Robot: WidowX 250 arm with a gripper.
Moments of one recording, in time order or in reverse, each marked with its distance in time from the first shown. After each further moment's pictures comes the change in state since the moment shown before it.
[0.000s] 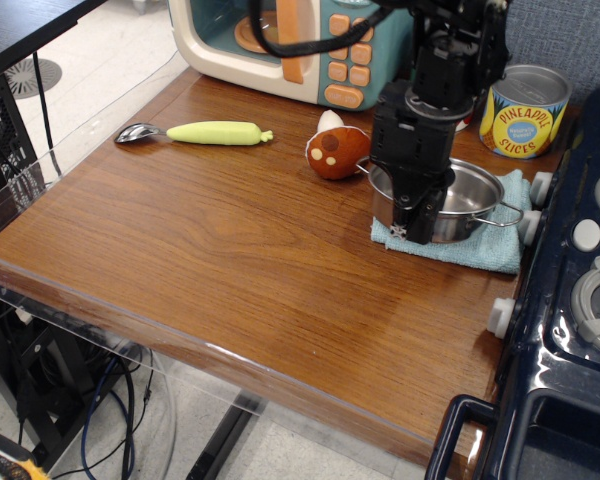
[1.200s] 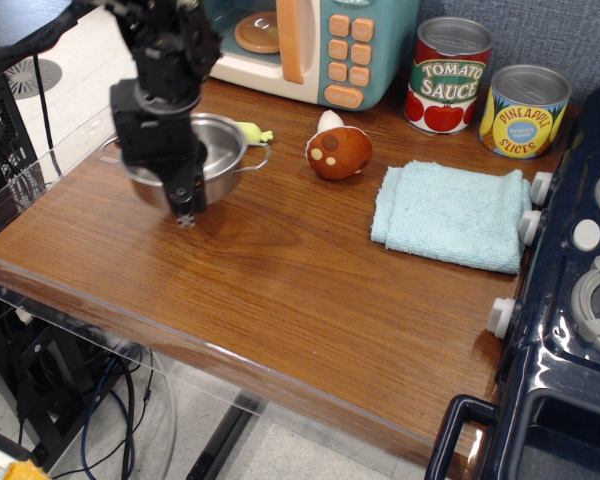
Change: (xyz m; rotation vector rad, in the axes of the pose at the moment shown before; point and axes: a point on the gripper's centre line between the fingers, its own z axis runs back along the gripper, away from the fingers) arm 0.177 0.052 -0.010 -0.118 -0.128 0.653
